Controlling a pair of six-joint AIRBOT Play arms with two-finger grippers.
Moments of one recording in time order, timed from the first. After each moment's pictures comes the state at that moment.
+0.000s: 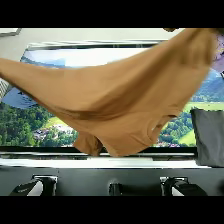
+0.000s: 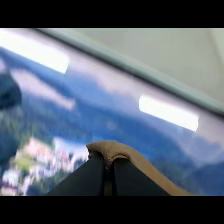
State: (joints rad) left arm 0.23 -0.88 1.27 1.16 -0.85 -1.68; right arm 0.09 -1.17 1.67 -1.54 0.75 1.96
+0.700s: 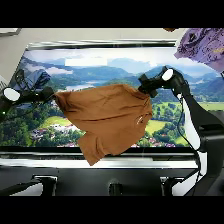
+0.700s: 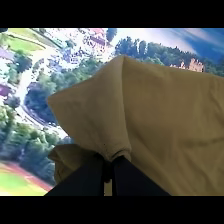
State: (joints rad) left arm 0.10 -1.34 1.11 1.15 -0.78 -1.66; right arm 0.09 -1.85 1.67 -1.05 0.96 2.10
